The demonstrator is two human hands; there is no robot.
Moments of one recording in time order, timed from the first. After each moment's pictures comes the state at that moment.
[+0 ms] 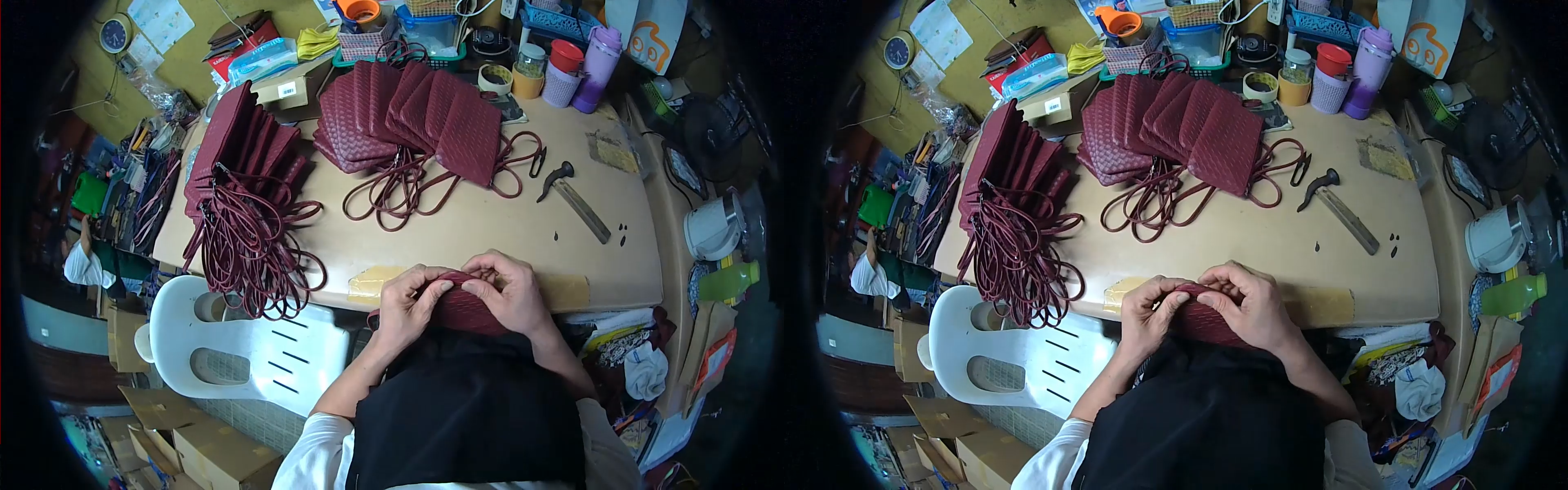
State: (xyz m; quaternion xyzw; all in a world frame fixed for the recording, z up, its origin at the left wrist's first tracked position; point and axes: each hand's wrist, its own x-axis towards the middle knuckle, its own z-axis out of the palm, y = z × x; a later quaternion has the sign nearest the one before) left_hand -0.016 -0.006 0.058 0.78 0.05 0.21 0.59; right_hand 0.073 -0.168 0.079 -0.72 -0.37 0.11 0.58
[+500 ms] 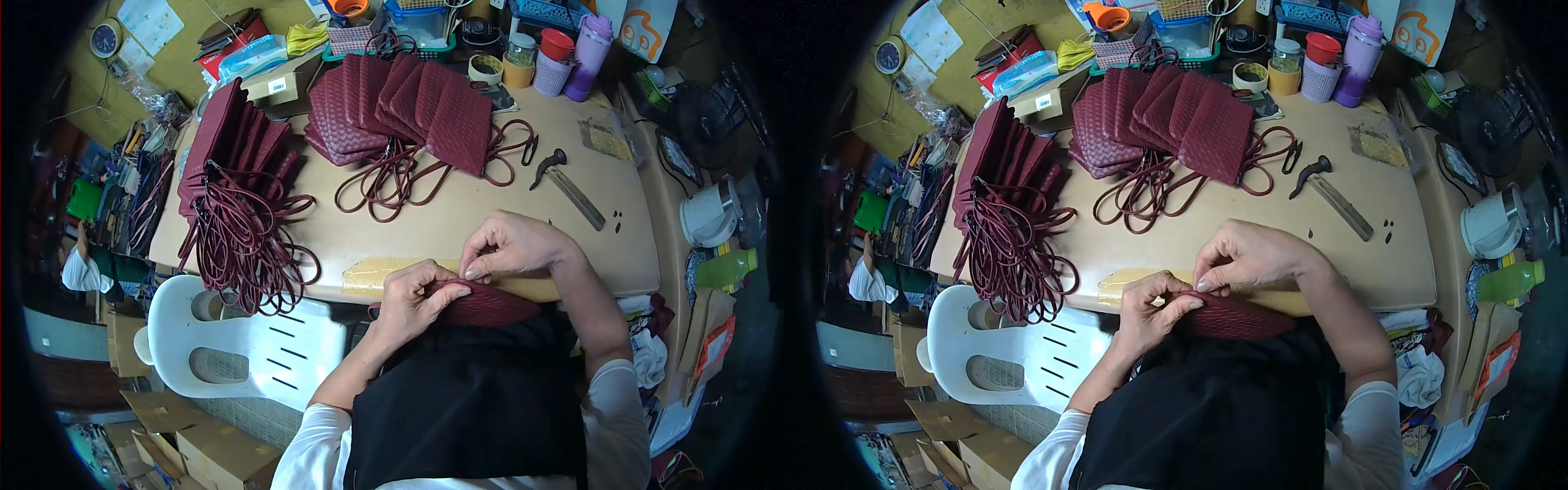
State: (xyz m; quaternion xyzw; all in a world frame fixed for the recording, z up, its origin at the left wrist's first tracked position) left_hand -0.017 -0.011 0.075 0.81 -0.01 0.17 0.56; right_hand 0.146 -0.161 0.123 -0.62 -0.47 0.47 0.41
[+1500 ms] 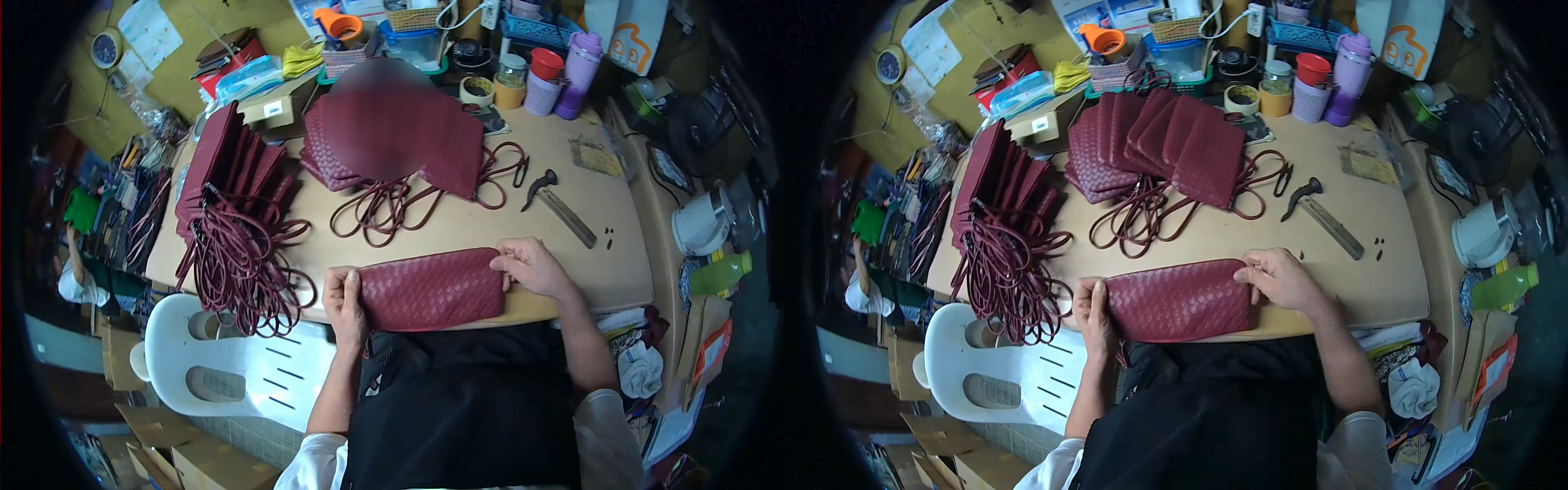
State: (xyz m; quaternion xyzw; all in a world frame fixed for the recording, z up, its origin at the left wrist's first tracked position) left_hand -0.023 0.047 0.018 0.61 0.19 0.36 0.68; right_hand 0.144 -0.204 0.069 -0.75 -0.30 0.33 0.49
